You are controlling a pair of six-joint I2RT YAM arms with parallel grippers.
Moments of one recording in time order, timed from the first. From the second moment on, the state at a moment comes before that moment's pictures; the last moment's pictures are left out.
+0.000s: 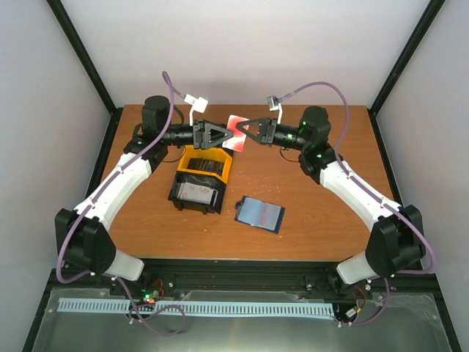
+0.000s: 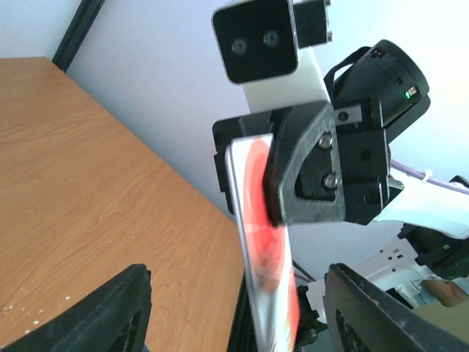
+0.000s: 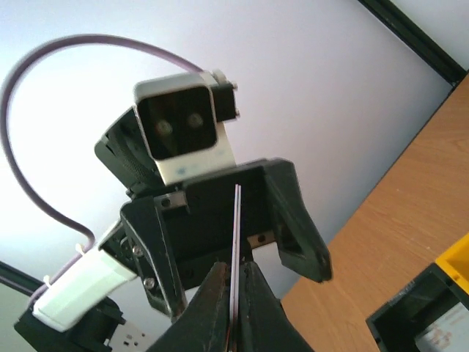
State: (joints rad) left arm -0.33 1.45 1.29 -0.04 1.10 -0.53; right arm 0.45 1.46 1.17 0.36 -0.91 0.97
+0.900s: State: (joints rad) left arm -0.33 1.38 1.18 0.10 1.06 -0.55; right arm 0.43 1.48 1.23 0.50 -0.91 1.29
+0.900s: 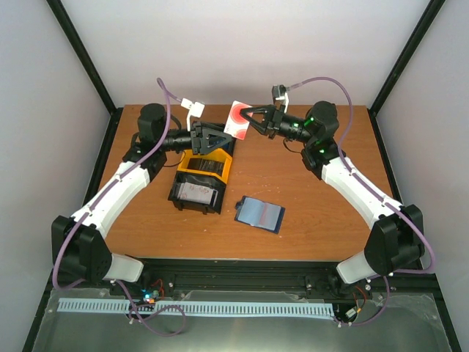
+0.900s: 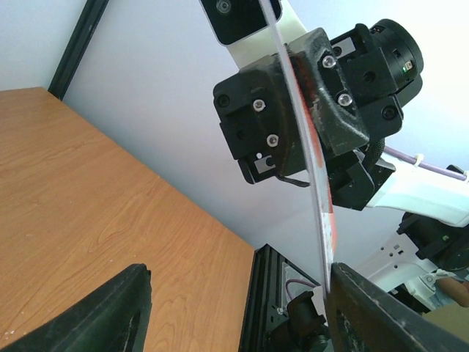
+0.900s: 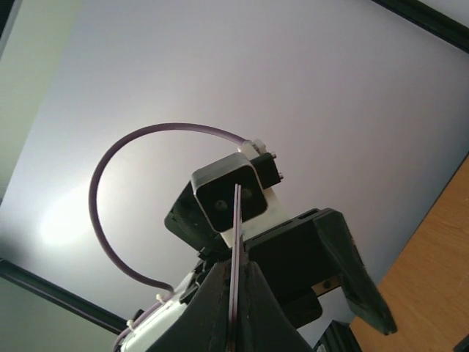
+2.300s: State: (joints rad) left arm -0.33 1.32 1.04 0.42 1.08 -0.64; right arm 0.46 1.47 1.26 0.52 -0.93 1.36
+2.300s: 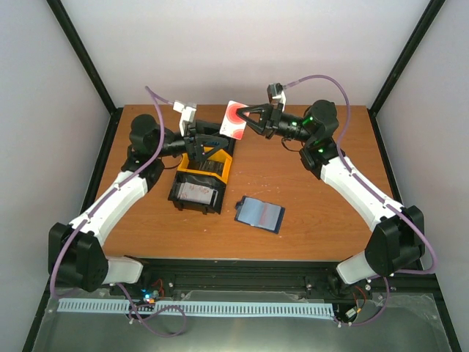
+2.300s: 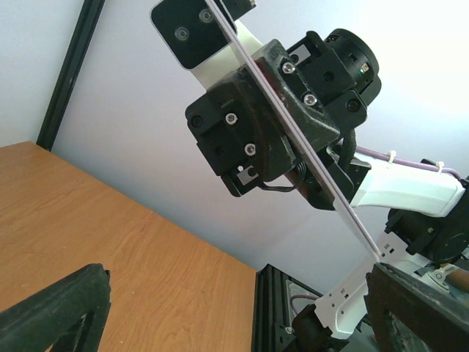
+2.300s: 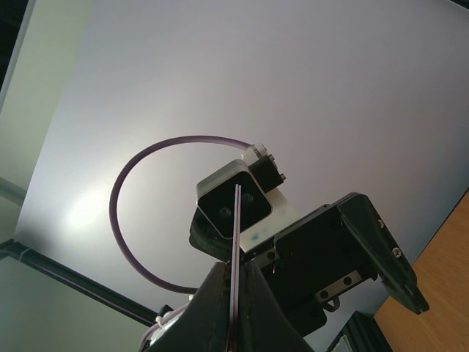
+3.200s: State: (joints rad) left arm -0.33 1.36 1.06 0.44 1.06 -0.69; right arm 0.46 1.47 1.25 0.52 -0.93 1.34
